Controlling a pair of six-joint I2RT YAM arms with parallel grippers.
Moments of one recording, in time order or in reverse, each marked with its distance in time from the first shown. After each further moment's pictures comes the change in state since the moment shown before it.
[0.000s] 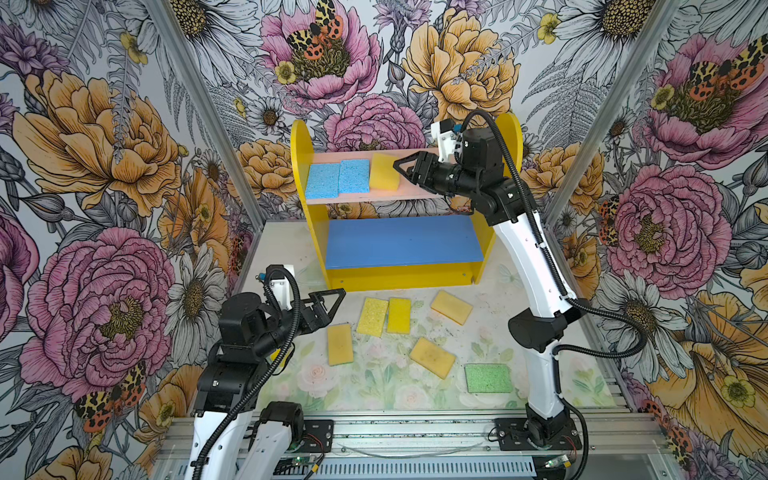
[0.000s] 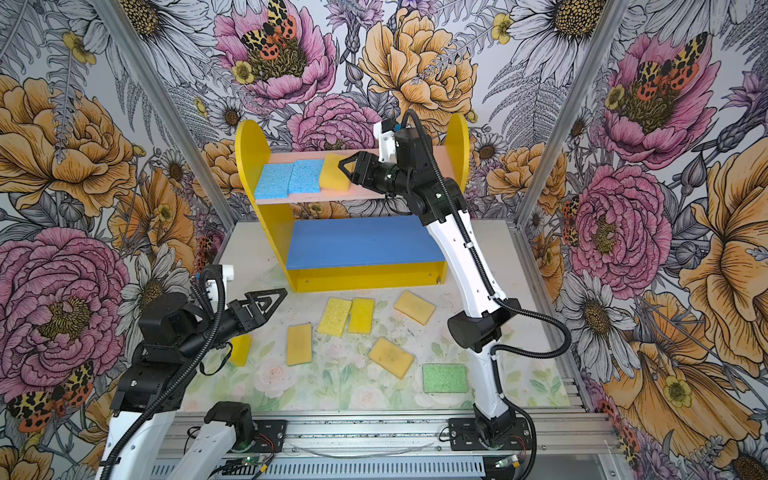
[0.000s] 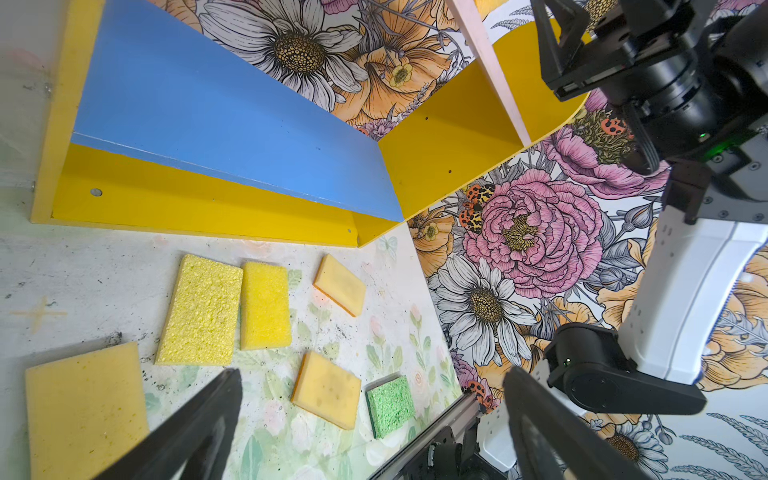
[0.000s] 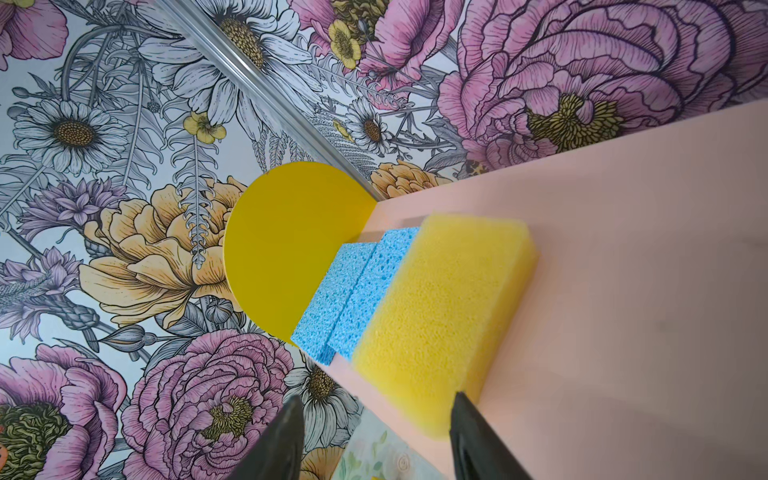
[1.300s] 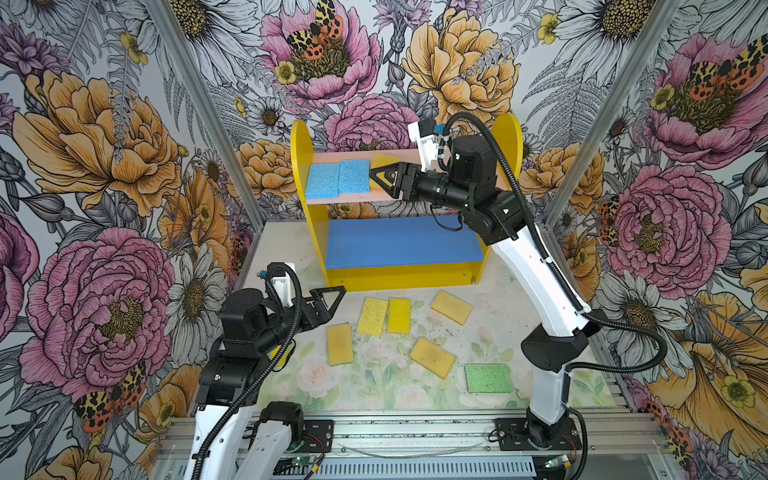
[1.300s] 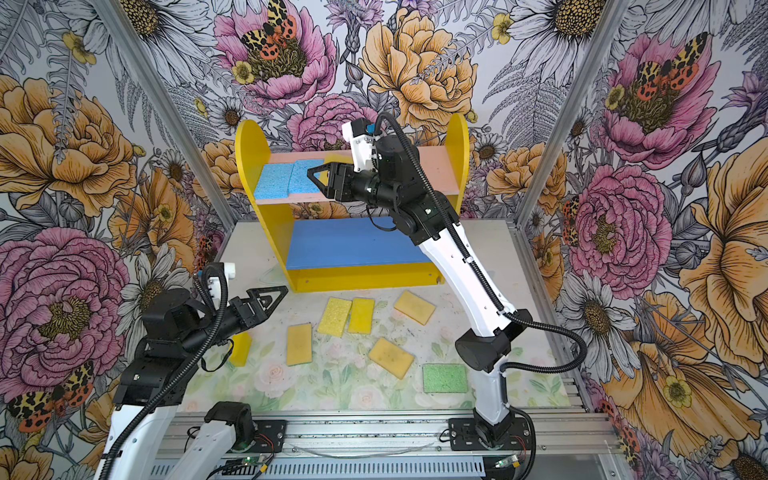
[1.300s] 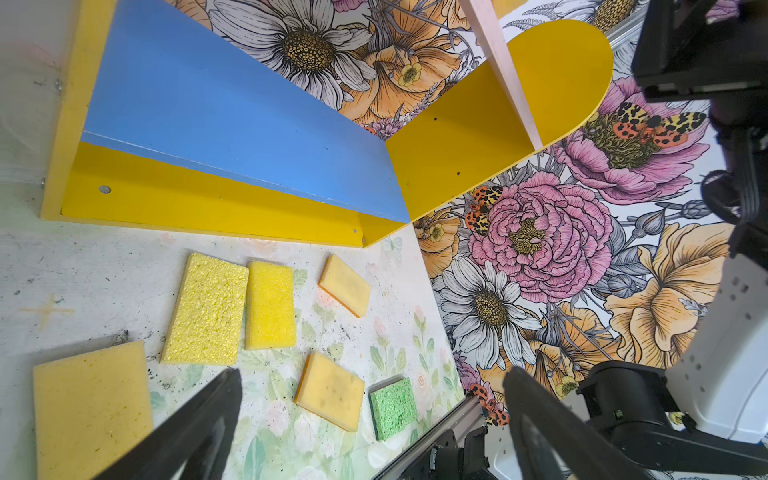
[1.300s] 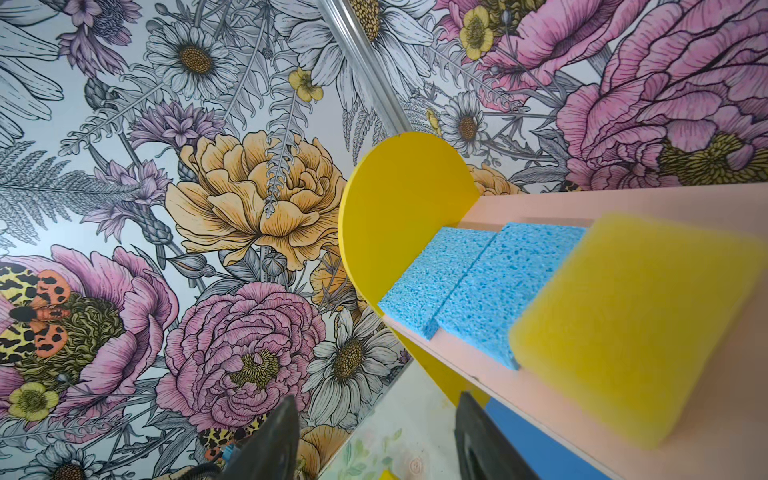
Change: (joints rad) left arm 0.001 0.031 0.008 0.000 -0.011 0.000; right arm 0.161 -0.197 -0.264 0.189 0.006 -0.136
